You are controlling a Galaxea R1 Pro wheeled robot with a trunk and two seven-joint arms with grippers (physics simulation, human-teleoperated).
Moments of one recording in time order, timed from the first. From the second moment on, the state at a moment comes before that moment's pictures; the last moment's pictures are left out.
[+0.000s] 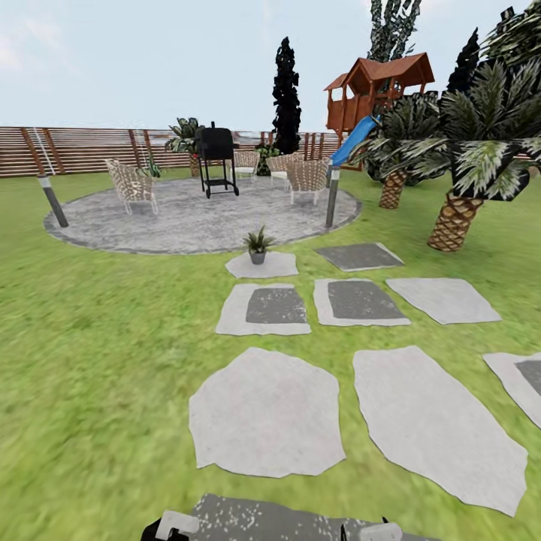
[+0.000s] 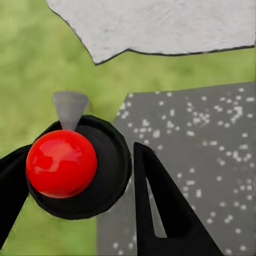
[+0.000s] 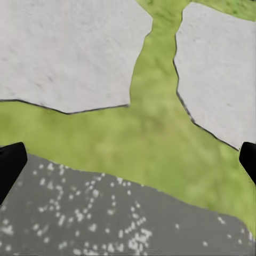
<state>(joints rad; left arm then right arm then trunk) -0.39 0.02 -0.35 -0.12 0.15 -0.32 0.04 -0.34 0.08 -0.12 -0.03 0.54 -0.67 -0.45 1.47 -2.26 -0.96</state>
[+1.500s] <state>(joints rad) -0.39 0.02 -0.35 -0.12 0.15 -0.32 0.04 -0.34 0.08 -0.12 -0.03 0.54 -0.67 -0.45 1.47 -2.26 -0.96</state>
